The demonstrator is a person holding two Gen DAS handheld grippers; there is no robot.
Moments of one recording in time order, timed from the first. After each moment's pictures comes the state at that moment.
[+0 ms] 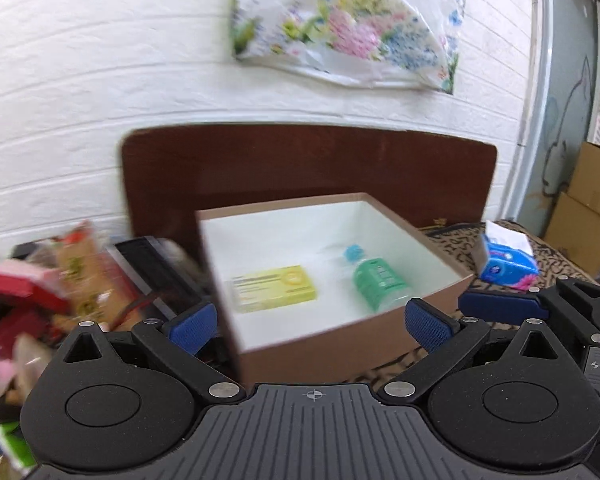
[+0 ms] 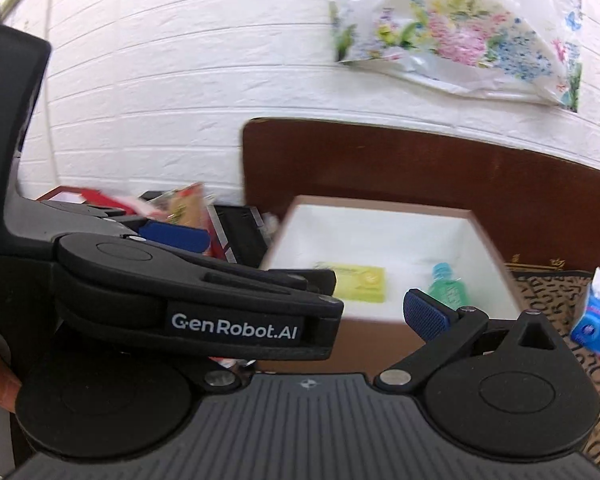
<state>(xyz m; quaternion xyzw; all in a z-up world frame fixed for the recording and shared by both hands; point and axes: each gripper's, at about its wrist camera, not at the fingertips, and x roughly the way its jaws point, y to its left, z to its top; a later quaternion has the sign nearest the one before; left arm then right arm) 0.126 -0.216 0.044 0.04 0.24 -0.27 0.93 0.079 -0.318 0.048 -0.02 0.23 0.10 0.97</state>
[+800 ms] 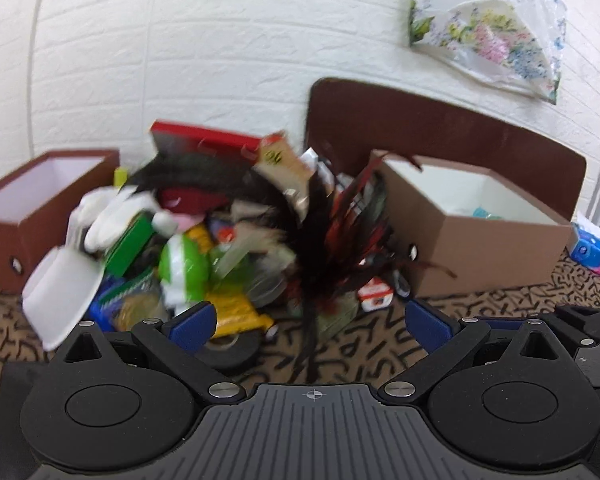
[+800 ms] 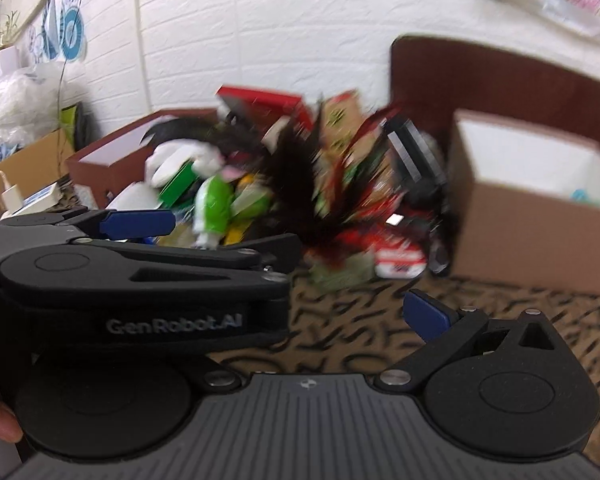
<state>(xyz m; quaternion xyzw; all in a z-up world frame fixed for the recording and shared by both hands) 0.060 -0.045 -0.046 -0.02 0.26 -0.14 0.96 0.038 -0.186 -0.034 -0.01 0.30 0.20 0.93</state>
